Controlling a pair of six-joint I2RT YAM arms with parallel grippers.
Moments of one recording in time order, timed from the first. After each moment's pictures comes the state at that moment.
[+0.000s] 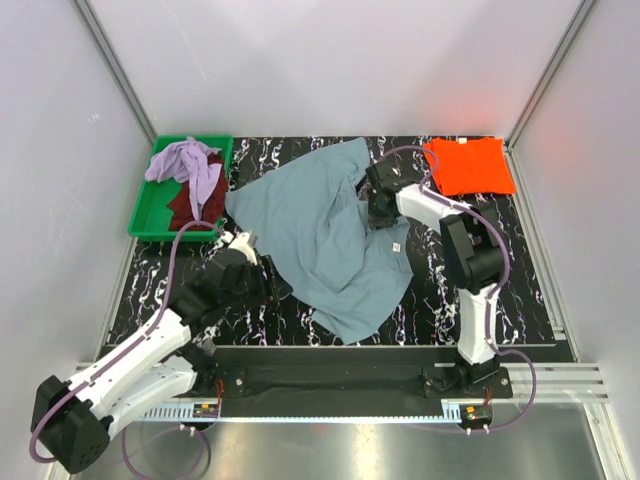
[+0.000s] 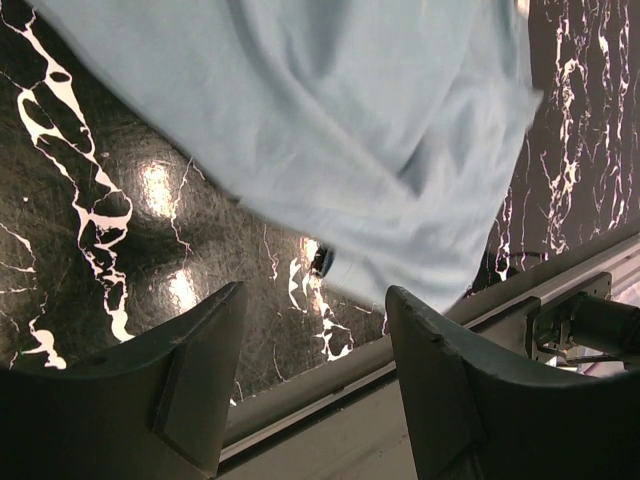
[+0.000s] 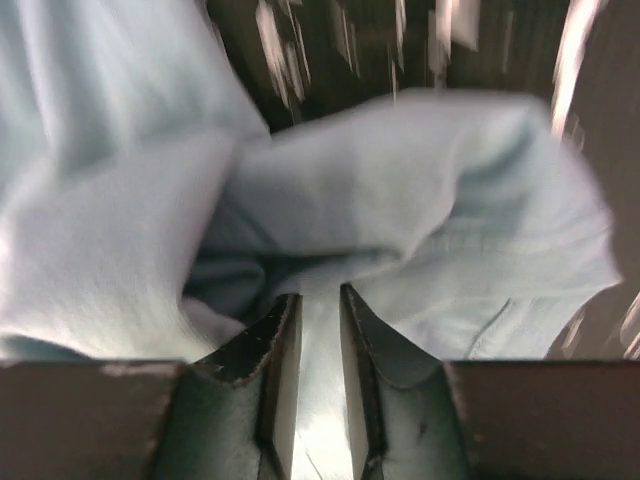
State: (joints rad) left arm -0.62 0.80 0.51 -0.40 0.09 -0.74; right arm 0.42 2.04 1.43 -0.47 0.09 0.44
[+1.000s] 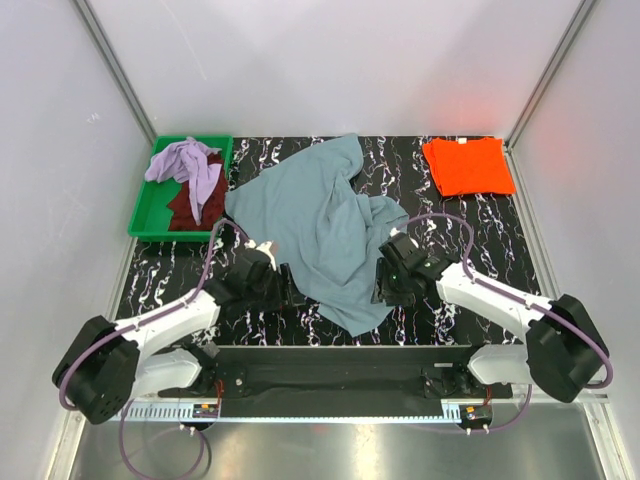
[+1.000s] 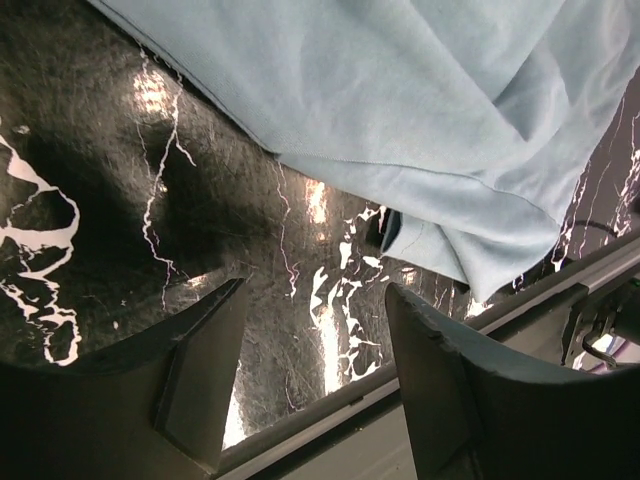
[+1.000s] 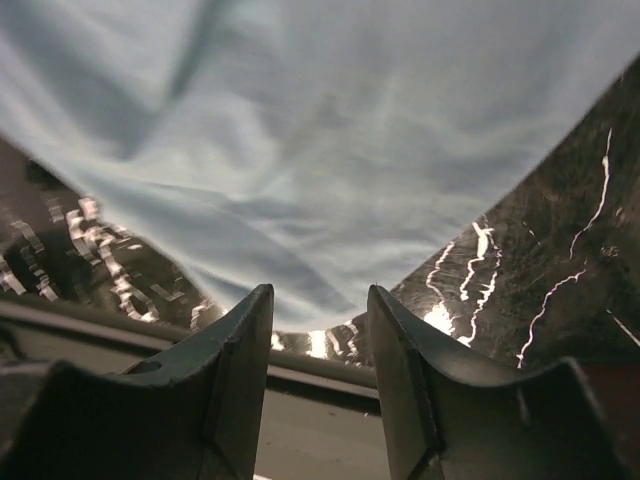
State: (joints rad) left arm -0.64 1.14 0.46 -0.18 0.17 -0.78; right arm 0.69 1.29 0.80 -0.62 0.00 0.75
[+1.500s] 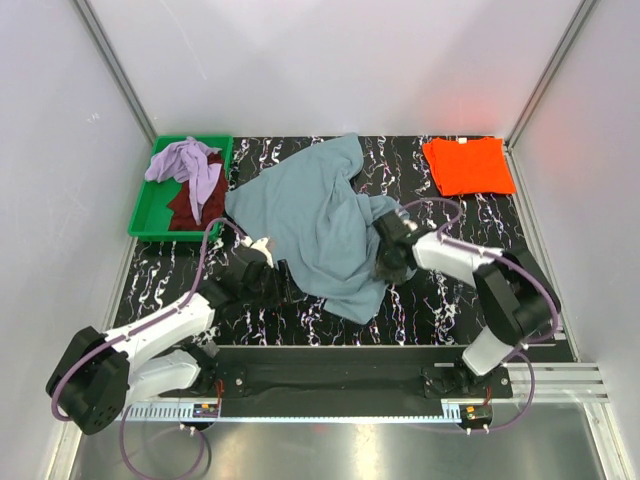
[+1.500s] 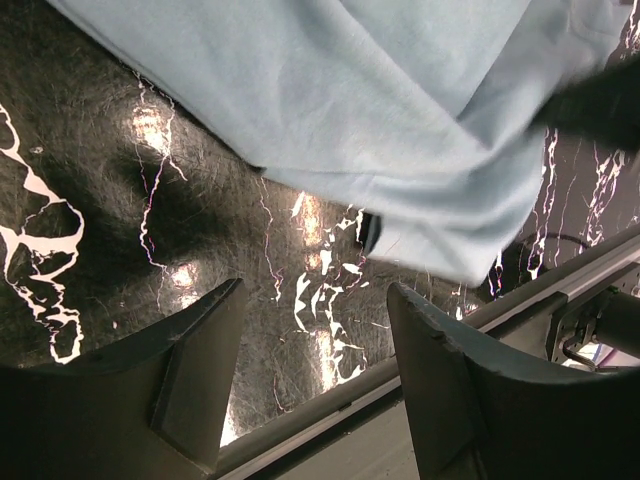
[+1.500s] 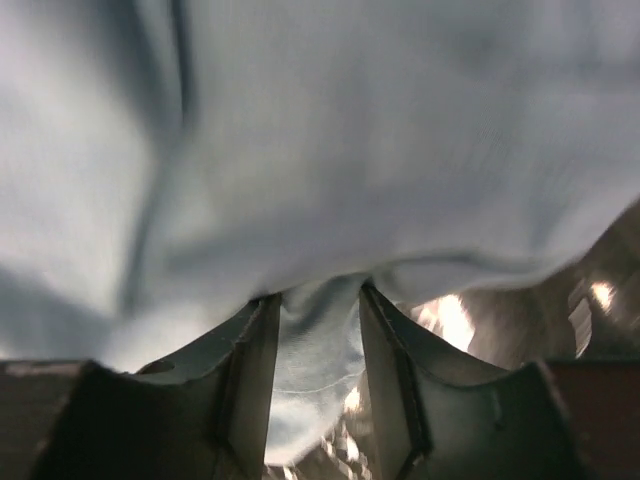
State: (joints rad) left arm -0.64 1.07 0.47 -0.19 0.14 -0.78; right arm 0.61 1.61 0.89 -0.50 0.10 0.82
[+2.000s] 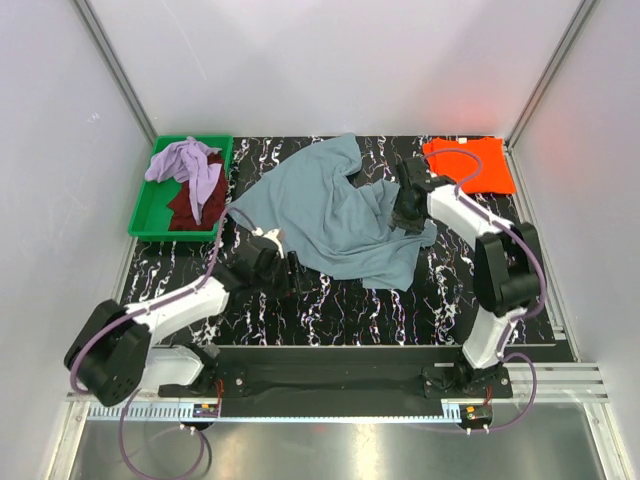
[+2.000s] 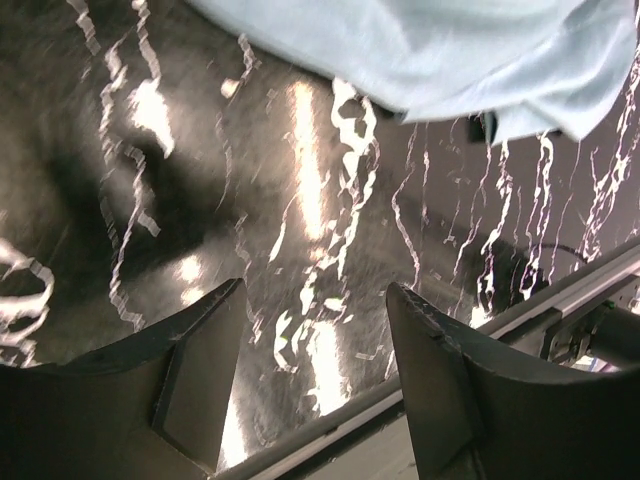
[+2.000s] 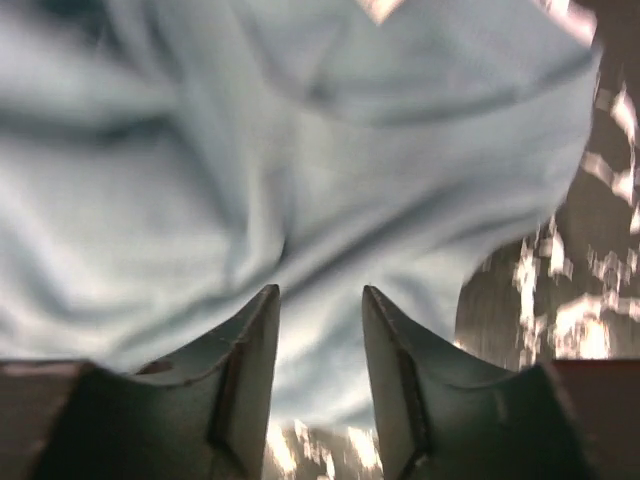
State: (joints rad) left arm -0.64 1.21 0.55 -0.16 0.16 -0.77; right arm 0.31 1.86 1.39 -0.68 0.14 0.61
